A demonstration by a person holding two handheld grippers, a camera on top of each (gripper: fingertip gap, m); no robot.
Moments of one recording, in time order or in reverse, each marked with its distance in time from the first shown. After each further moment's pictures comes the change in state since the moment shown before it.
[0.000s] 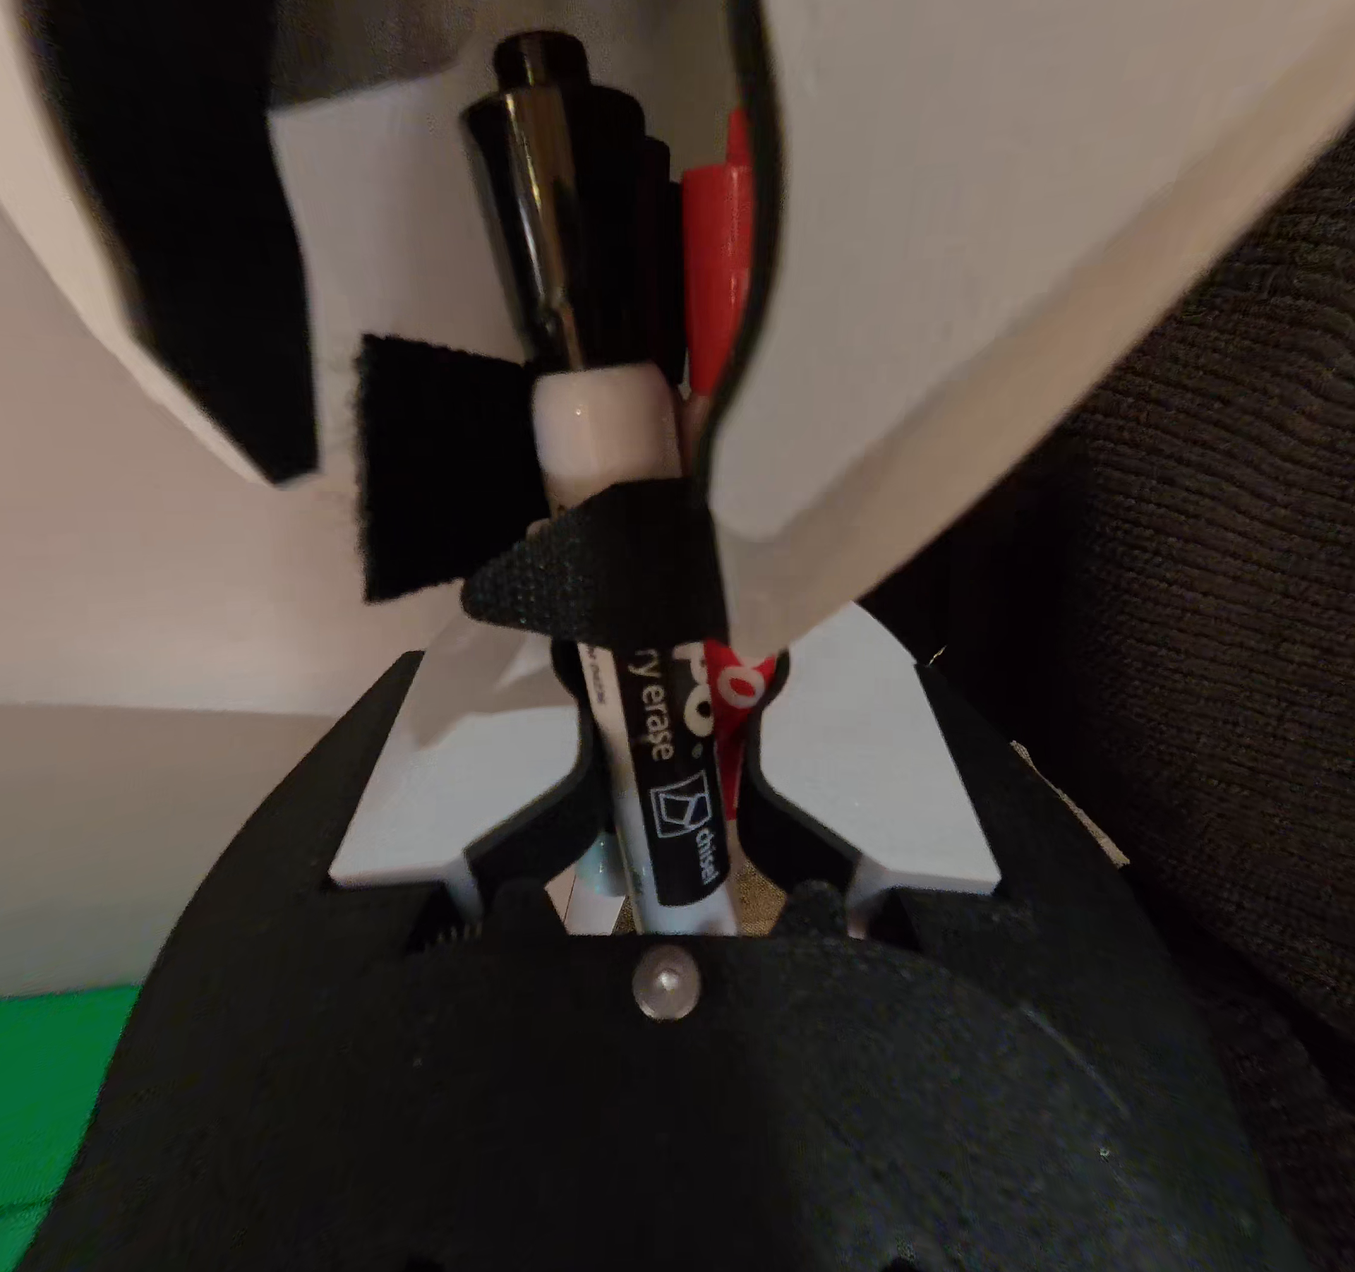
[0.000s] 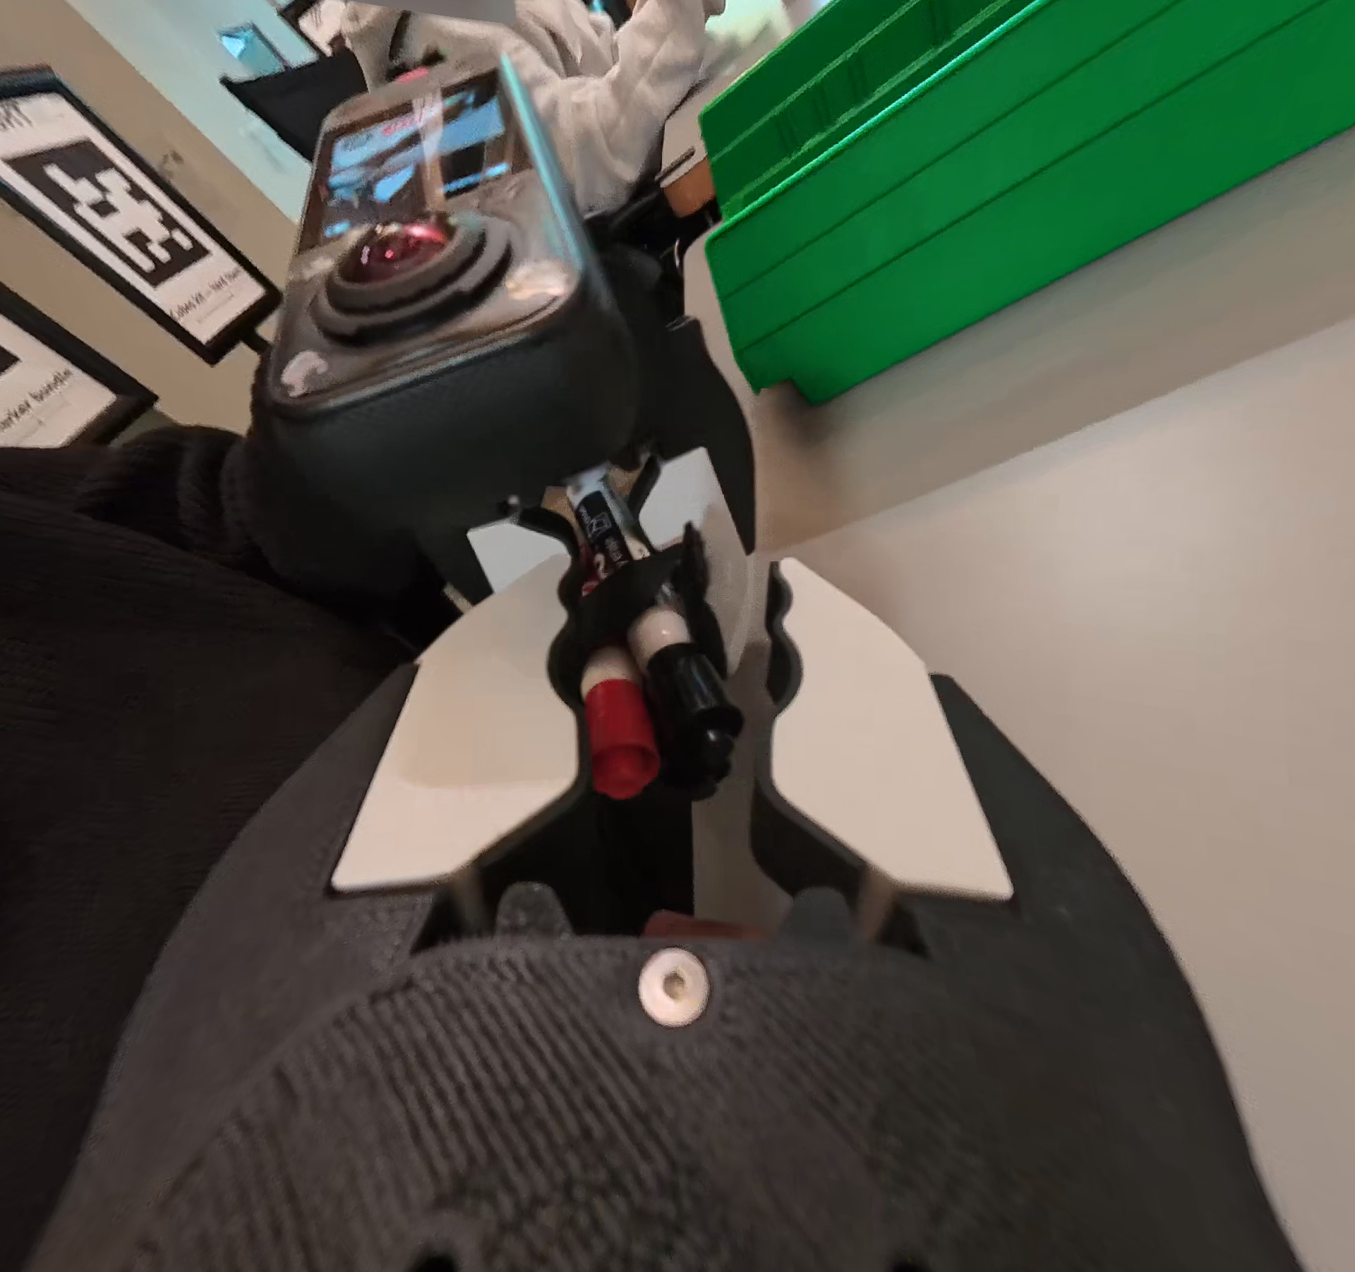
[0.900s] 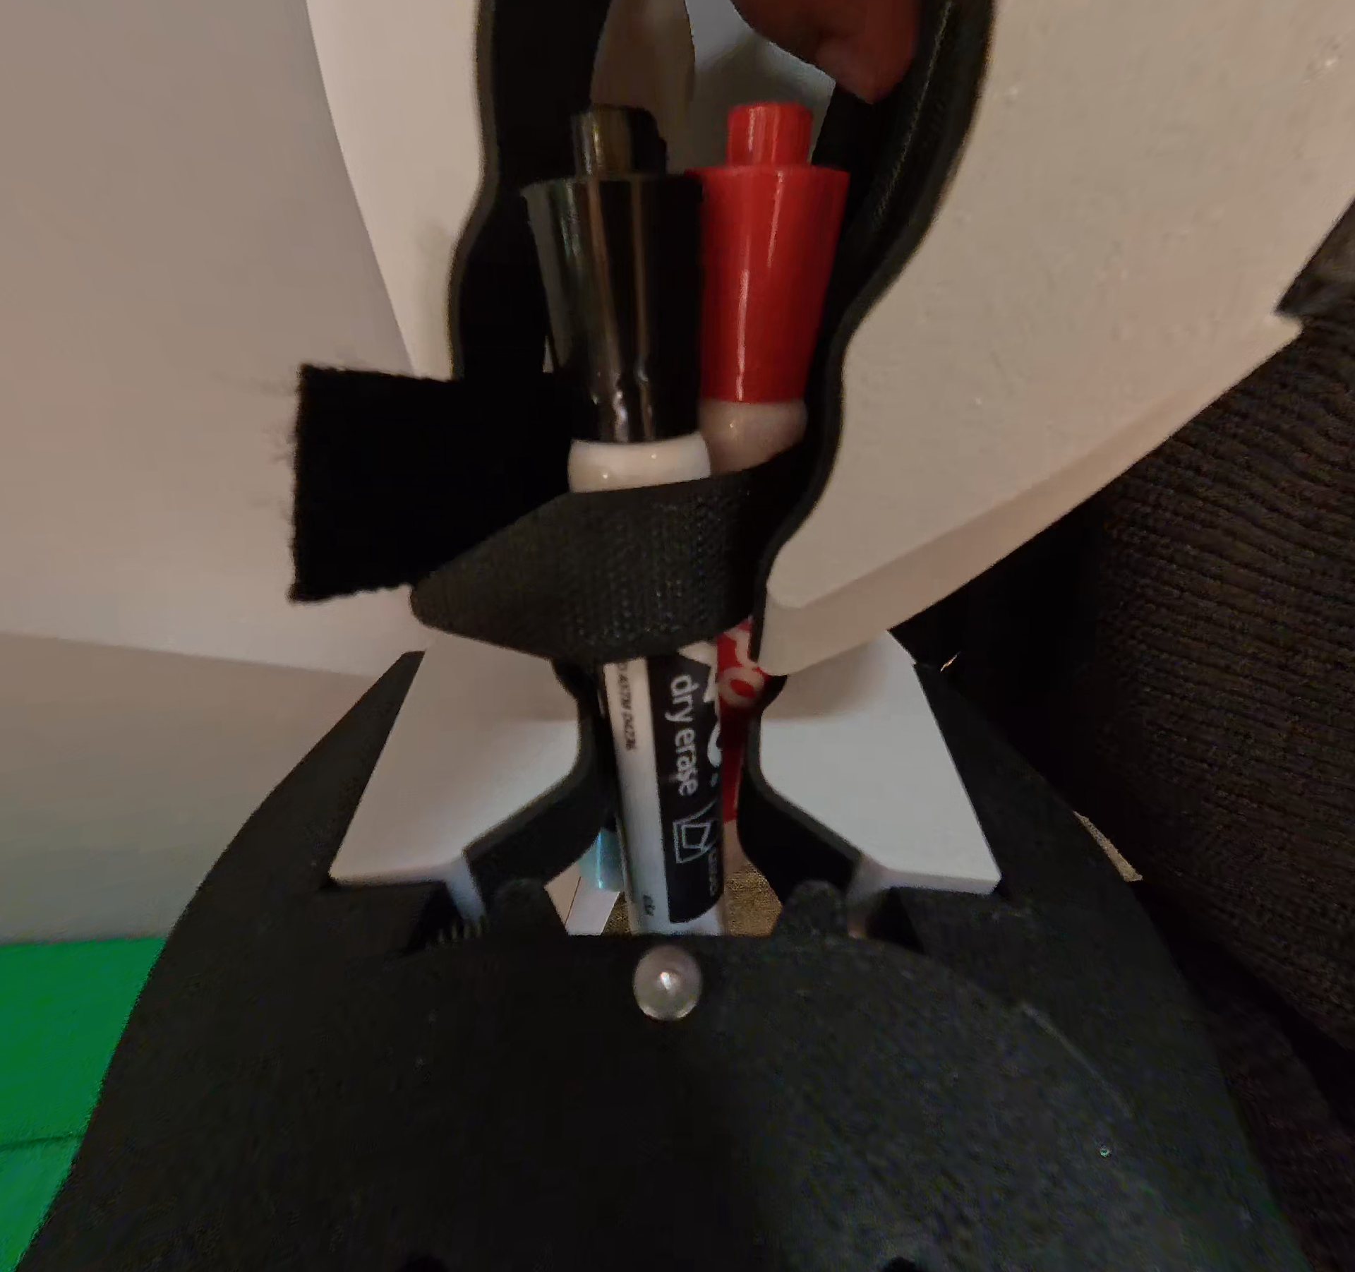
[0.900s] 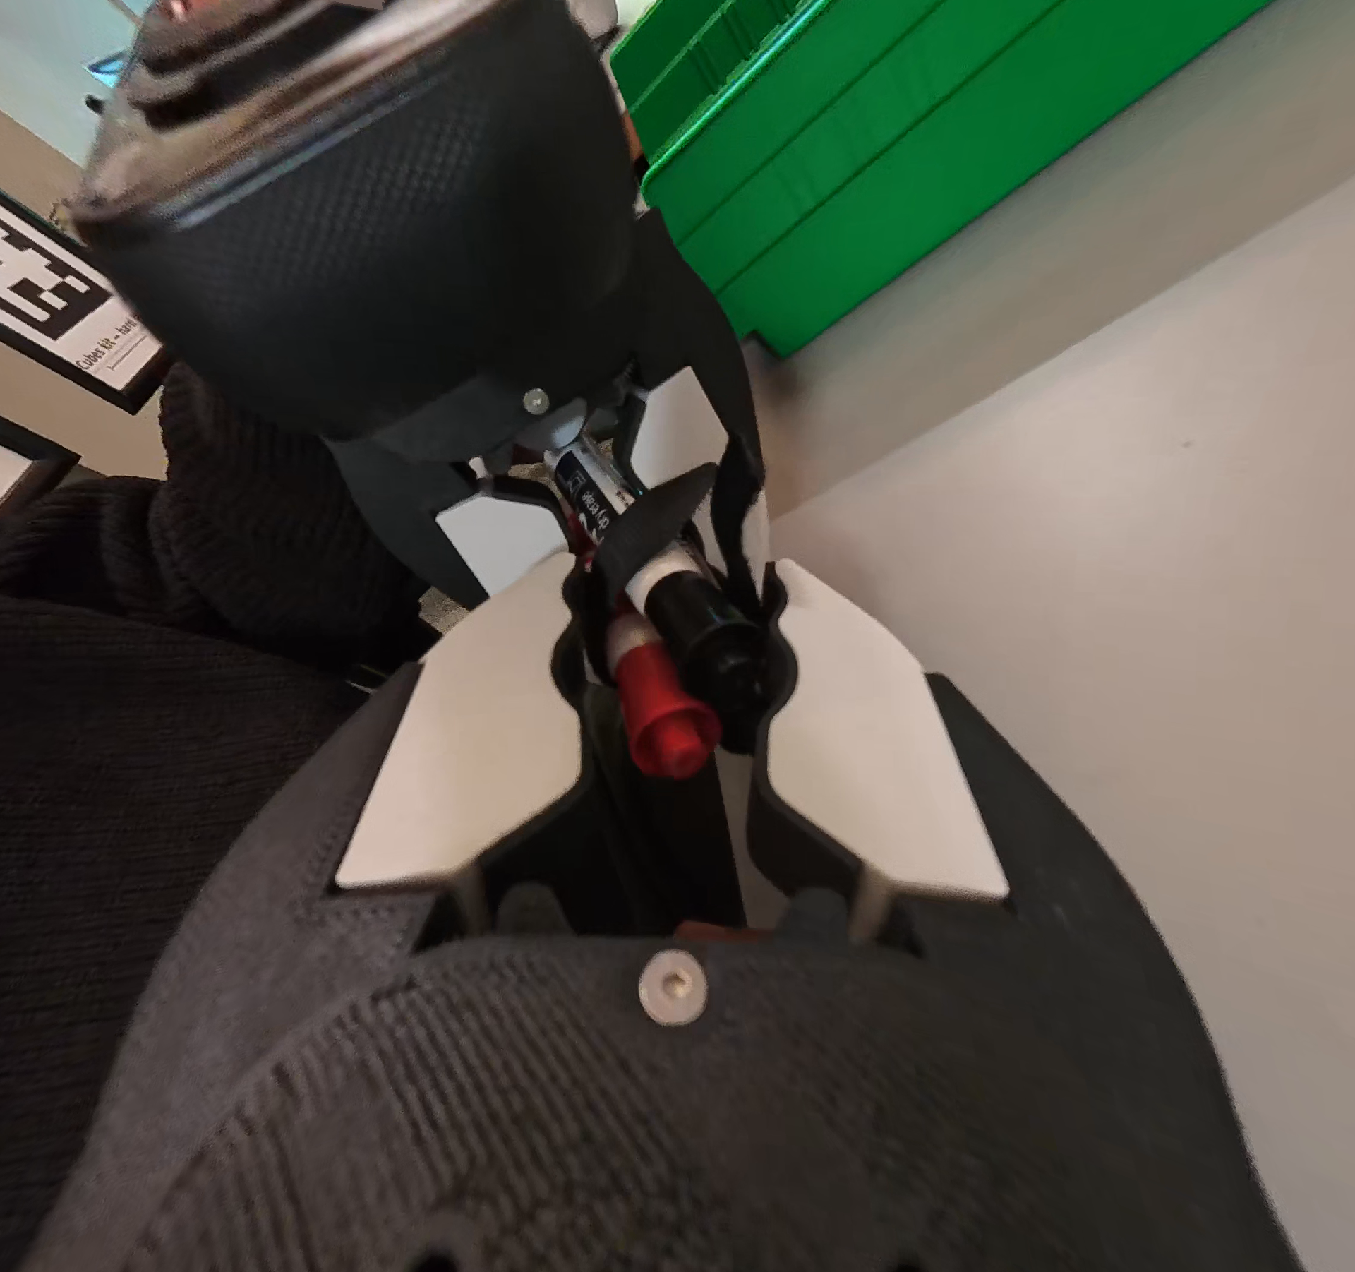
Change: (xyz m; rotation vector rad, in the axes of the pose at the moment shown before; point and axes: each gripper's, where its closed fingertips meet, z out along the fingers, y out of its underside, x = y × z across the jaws) left arm -0.009 0.003 -0.006 0.024 -0.025 -0.044; right arm 0.001 0.015 0.020 -0.034 0.105 0.108
